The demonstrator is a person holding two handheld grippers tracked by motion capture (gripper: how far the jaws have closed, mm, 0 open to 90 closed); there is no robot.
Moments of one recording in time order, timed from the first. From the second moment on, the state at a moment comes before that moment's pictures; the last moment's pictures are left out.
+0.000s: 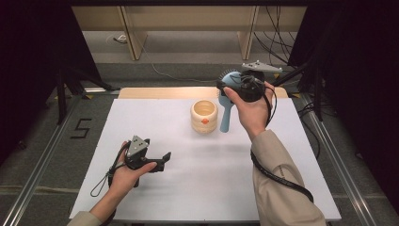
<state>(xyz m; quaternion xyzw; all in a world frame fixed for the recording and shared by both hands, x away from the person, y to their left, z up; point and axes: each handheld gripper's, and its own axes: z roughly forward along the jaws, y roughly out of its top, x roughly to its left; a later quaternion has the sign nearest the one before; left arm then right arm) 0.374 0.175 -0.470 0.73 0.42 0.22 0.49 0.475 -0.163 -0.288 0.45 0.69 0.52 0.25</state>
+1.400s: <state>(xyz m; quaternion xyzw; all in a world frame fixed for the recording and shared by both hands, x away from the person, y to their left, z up) 0.374 0.176 -0.468 0.73 0.42 0.23 0.49 0.486 -0.154 -0.275 0.44 0.68 0.52 0.26</state>
